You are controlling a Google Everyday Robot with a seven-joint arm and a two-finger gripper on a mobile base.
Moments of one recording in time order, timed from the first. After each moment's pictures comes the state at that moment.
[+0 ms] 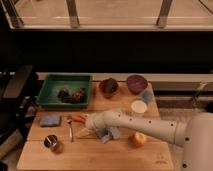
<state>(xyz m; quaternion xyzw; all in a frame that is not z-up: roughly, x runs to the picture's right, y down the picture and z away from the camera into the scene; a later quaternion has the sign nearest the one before) -0.144 0.213 0.850 -0.29 -0.38 0.25 0.84</state>
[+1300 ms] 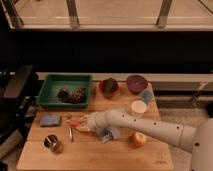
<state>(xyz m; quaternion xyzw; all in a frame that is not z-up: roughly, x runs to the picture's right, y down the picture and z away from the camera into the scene) -0.131 0.193 0.828 -0.25 -0.40 0.25 0.84</state>
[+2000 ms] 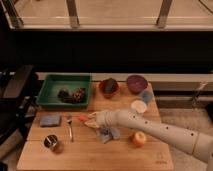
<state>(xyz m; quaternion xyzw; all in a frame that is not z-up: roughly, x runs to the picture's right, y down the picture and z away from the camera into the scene) -0.076 0.176 0.831 -0.22 -0.39 0.30 0.84</state>
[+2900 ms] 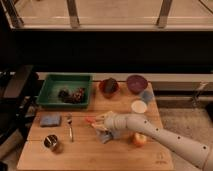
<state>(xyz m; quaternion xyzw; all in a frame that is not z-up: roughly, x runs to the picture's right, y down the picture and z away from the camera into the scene) -0.032 0.183 0.820 -0.21 -0.40 0.34 0.82</state>
